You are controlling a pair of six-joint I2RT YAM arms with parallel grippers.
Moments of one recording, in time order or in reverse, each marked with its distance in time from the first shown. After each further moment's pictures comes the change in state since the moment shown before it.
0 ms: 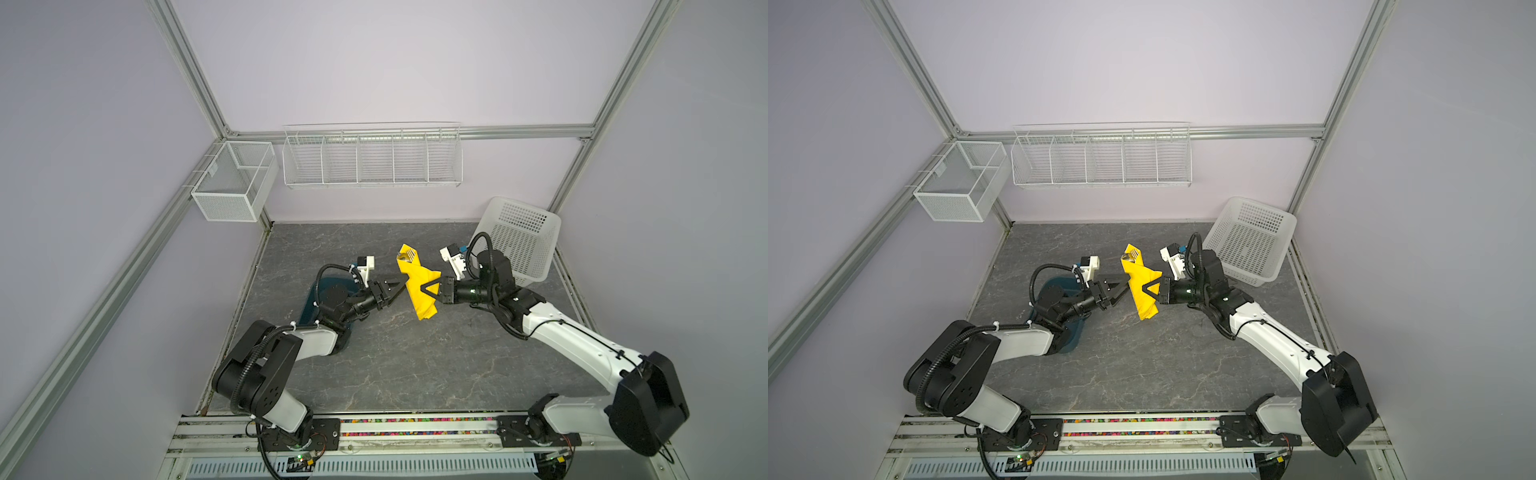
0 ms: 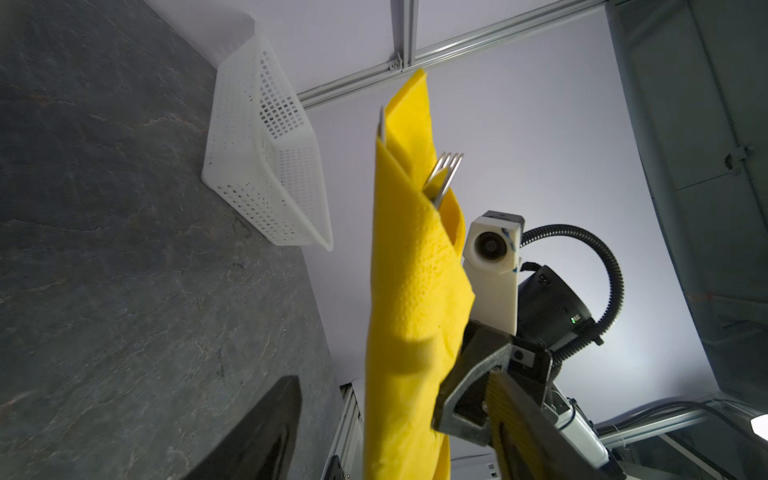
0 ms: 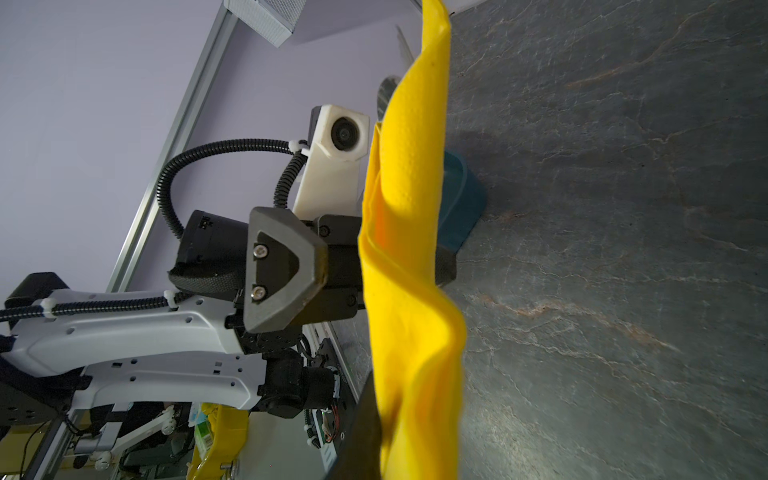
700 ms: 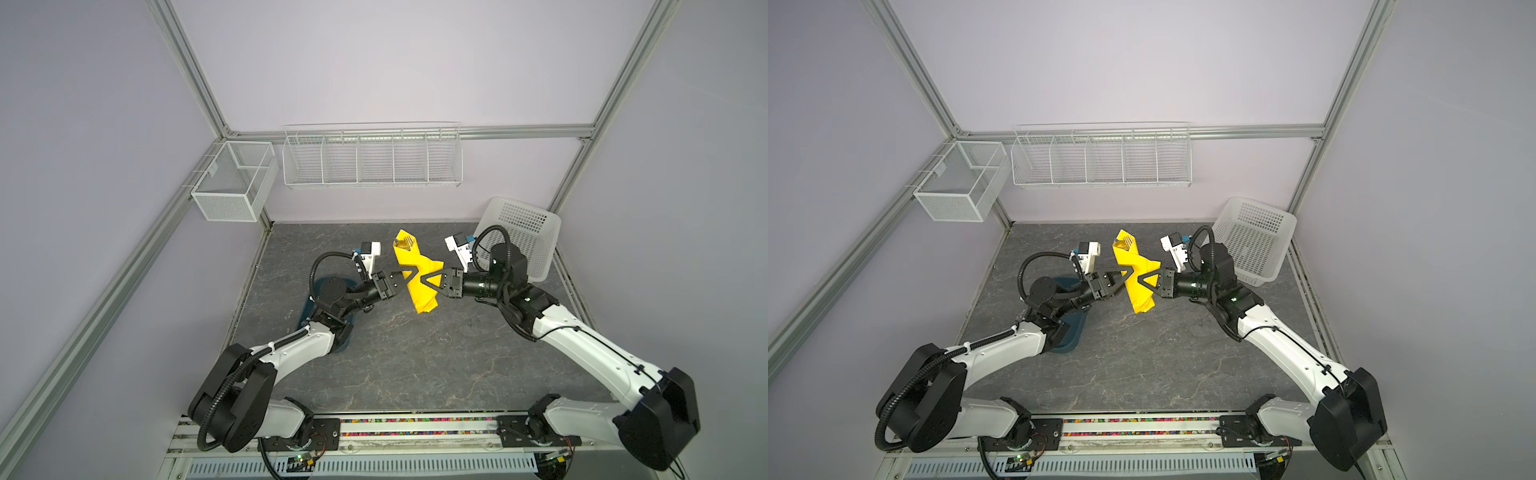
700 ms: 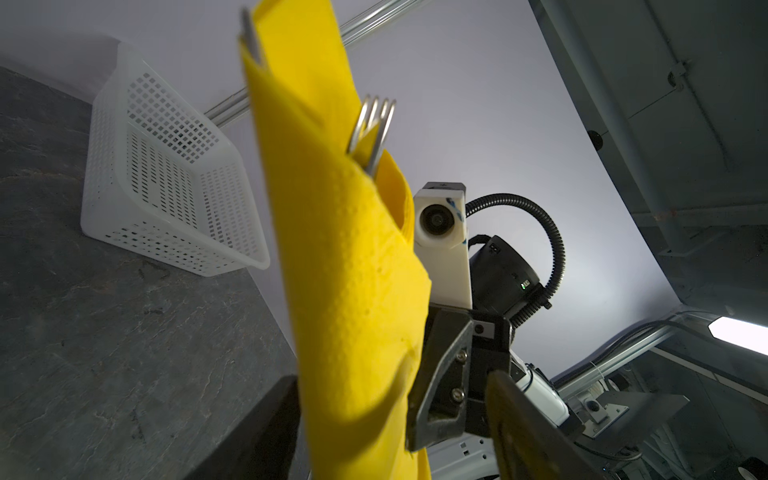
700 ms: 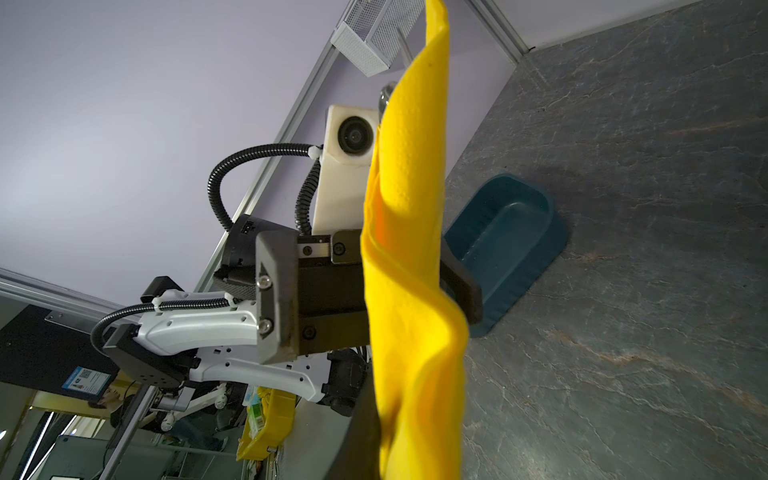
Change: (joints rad) left arm -0.074 -0.180 0.114 -0.168 -0.009 0.114; right arm 0.008 -0.061 0.050 0.083 -0.104 0.095
